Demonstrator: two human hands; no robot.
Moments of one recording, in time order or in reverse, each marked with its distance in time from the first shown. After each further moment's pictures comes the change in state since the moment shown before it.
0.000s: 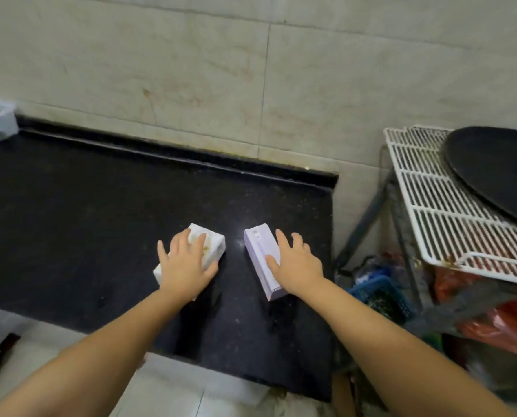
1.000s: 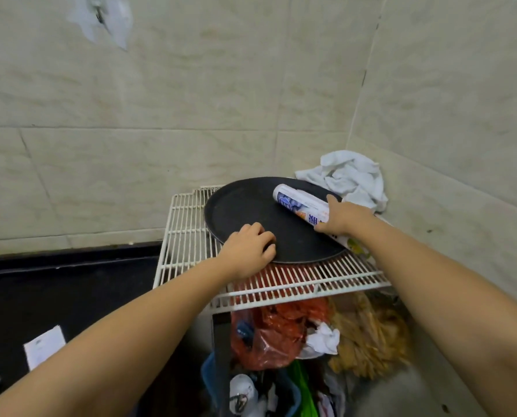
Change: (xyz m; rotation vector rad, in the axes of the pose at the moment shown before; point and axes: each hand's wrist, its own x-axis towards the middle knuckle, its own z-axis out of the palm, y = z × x) left_hand 0.031 0.505 -0.070 -0.149 -0.164 0.898; right_hand -0.086 0.418 -0.282 -0.168 0.158 0.579
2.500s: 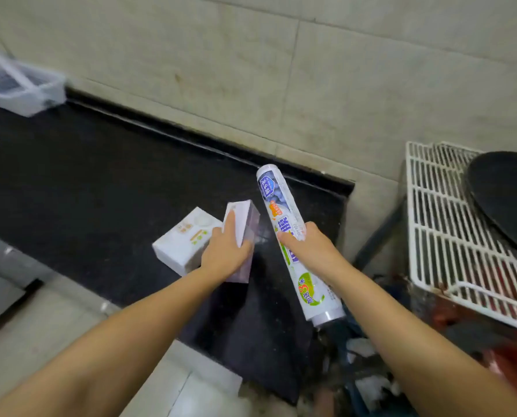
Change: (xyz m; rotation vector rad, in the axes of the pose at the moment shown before) left_hand -0.332 -0.246 0.049 -0.388 0.296 -1.146; right_hand -0.166 -0.387 0.151 0.750 -0.492 -0.493
